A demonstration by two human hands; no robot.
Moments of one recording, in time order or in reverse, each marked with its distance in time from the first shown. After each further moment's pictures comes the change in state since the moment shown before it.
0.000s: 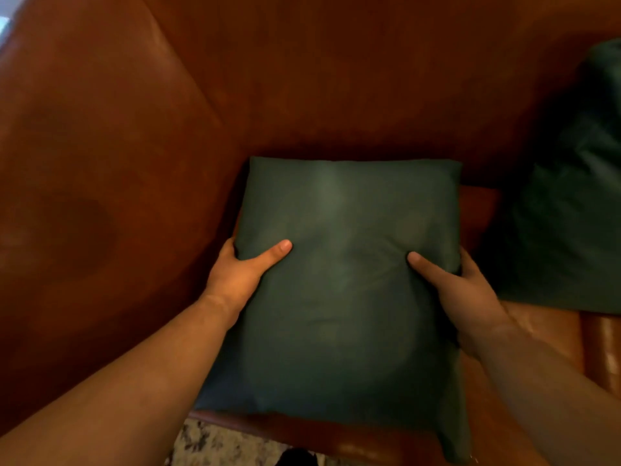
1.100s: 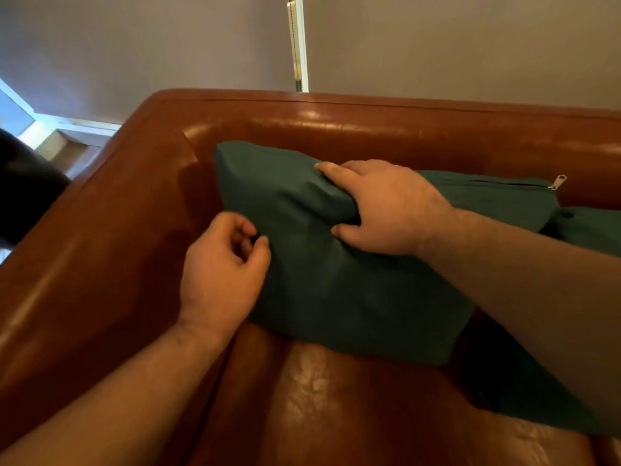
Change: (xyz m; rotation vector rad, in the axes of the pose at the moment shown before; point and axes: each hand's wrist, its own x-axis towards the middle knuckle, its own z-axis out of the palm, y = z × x) left_hand -0.015 0.183 -0.017 0.383 0.355 0.867; right_hand 0.020 -0.296 0.100 -1.422 -0.192 -1.160
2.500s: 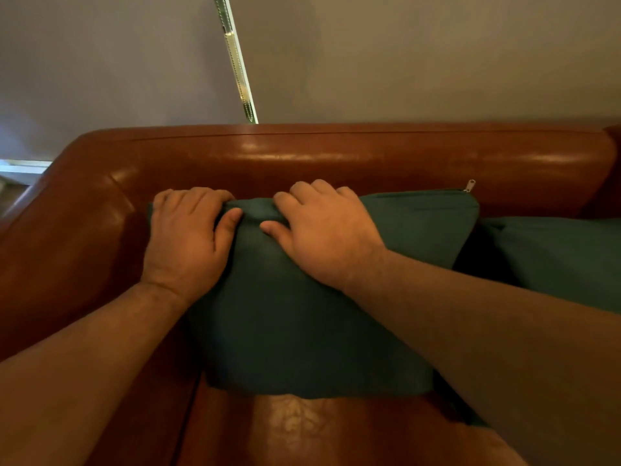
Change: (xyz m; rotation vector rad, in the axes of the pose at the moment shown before) left_hand 0.097 0.018 0.040 0.522 -0.141 0.511; right_hand 0.004 -0.005 0.013 -0.079 0.291 0.117
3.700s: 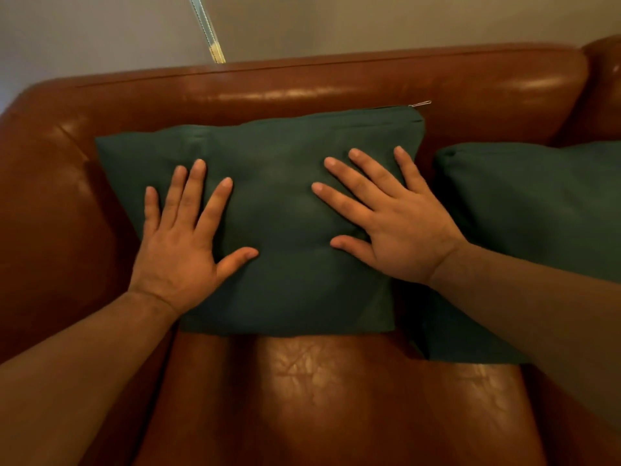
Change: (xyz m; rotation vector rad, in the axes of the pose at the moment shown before) left_hand -0.086 0.046 0.048 0.211 -0.071 0.133; right_hand -0.149 0.123 0.046 -0.201 0.126 -0.174
